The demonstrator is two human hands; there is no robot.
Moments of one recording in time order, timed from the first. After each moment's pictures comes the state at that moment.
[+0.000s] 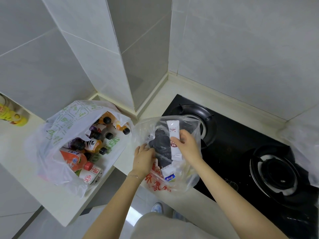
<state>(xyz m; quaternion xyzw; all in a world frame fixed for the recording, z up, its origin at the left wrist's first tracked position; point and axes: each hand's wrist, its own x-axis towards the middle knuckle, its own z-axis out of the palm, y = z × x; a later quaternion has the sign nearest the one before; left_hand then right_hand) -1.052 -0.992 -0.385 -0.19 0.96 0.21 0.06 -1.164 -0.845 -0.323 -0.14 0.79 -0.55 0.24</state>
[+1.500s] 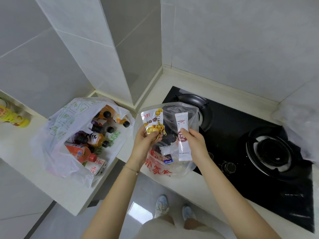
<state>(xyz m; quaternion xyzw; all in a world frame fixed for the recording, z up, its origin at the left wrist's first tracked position) -1.038 -0.972 -0.291 -0.28 0.57 0.77 -0.07 -1.115 -0.811 -0.290 0.08 0.69 -0.67 0.27</state>
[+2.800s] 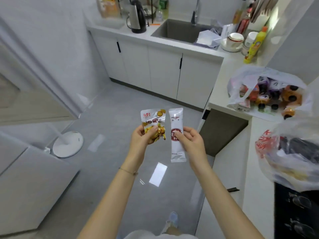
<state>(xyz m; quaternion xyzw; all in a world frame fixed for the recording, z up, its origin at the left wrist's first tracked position) -0.619 -0.595 -0.242 -0.60 0.25 0.46 -0.60 -0.775 -0.643 -0.233 -0.43 0.47 -0.37 0.67</state>
